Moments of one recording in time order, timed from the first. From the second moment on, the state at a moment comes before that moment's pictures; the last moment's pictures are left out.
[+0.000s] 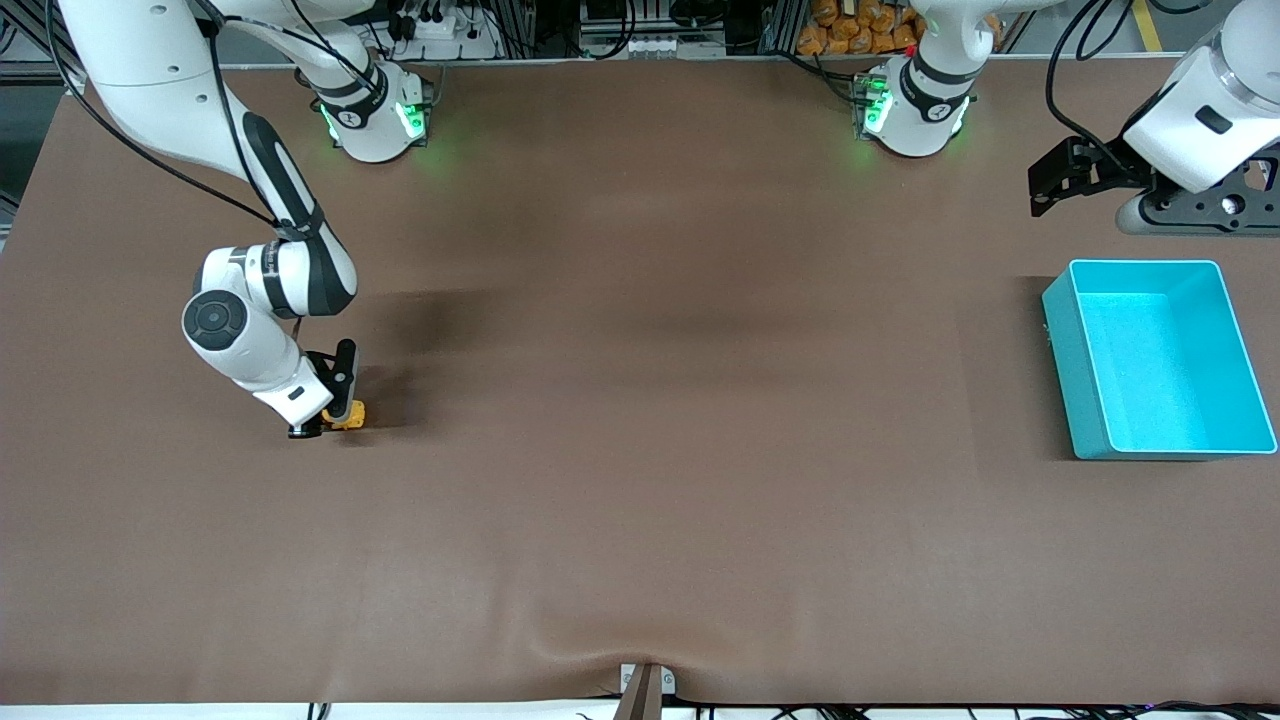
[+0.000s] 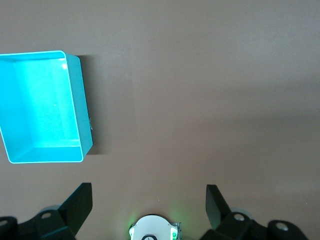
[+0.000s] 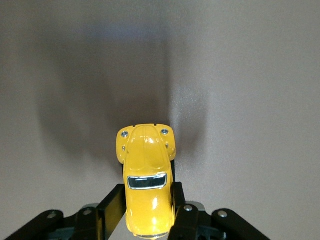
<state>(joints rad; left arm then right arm) 0.09 0.00 -0.29 -1.45 0.03 1.35 -0.12 0.16 0.45 -0.14 -2.14 -0.12 2.64 -1.44</state>
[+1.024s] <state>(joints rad) 0.10 0.00 -0.28 -1.45 0.05 1.35 -0.12 0.15 0.45 -0.14 -2.15 -0.12 2.65 -1.44</state>
